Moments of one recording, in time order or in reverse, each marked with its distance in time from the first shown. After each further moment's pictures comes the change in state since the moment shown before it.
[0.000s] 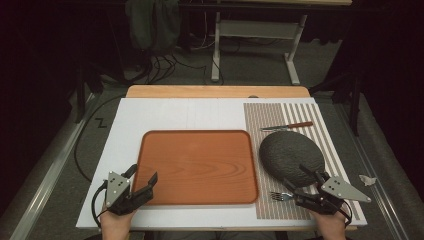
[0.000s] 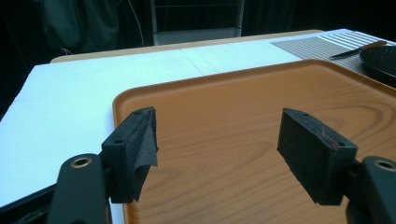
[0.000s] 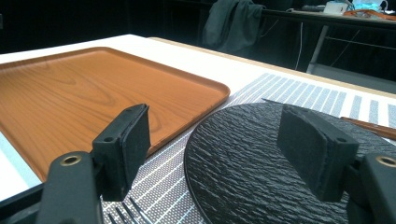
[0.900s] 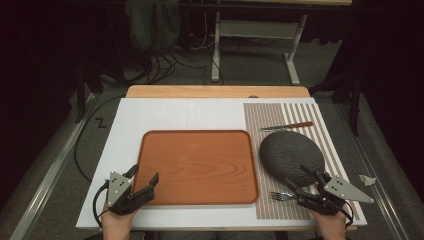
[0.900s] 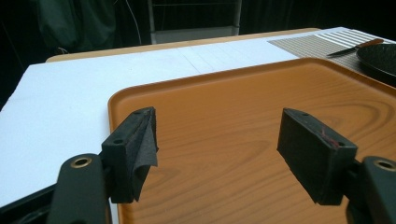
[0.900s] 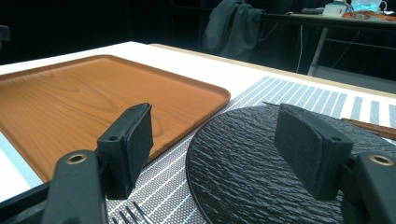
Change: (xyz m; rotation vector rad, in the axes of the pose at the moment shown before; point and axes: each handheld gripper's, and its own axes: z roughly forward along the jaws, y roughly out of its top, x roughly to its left) left arm -0.002 0.000 0.002 0.000 -0.008 0.002; right arm -0.001 0.000 -0.003 -0.022 0.003 0.027
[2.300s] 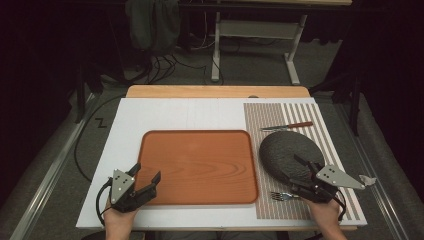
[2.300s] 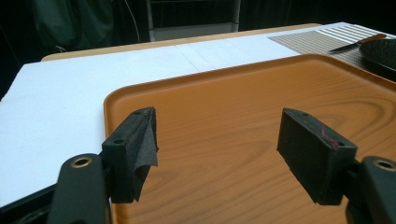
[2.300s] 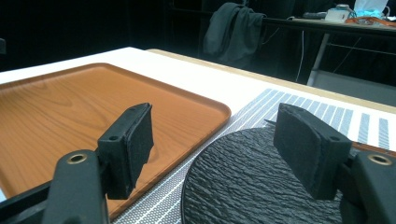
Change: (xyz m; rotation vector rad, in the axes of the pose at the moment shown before) left arm -0.001 0.000 0.008 0.013 -0.002 0.008; right arm -0.002 0.020 0.025 0.000 0.003 -0.018
